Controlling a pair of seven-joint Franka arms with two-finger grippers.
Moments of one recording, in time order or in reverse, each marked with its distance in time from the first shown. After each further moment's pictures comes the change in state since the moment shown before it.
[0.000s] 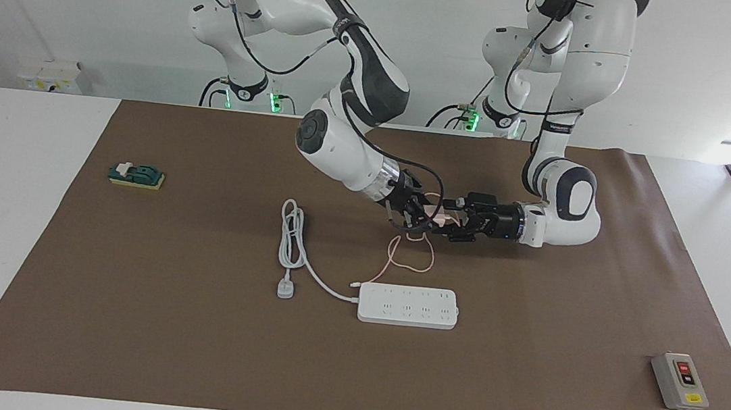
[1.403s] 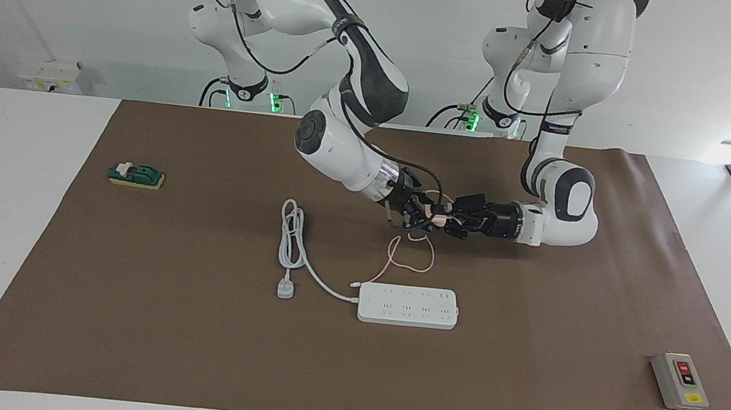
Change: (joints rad) left arm -0.005 0.005 0.014 0.029 -0.001 -0.010 0.036; right arm -0.004 0.000 -0.006 0.000 0.010 0.001 0.023
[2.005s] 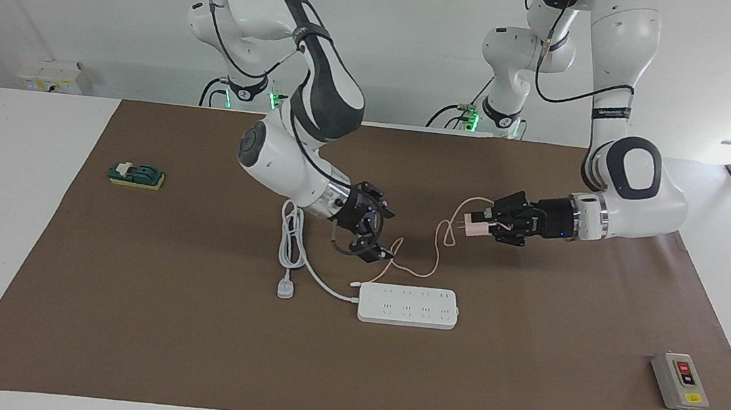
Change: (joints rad) left arm 0.005 -0.097 0.094 0.290 0.516 0.089 -0.370; right arm -0.159 -0.010 -0.017 0.003 -0.027 -0.062 -0.002
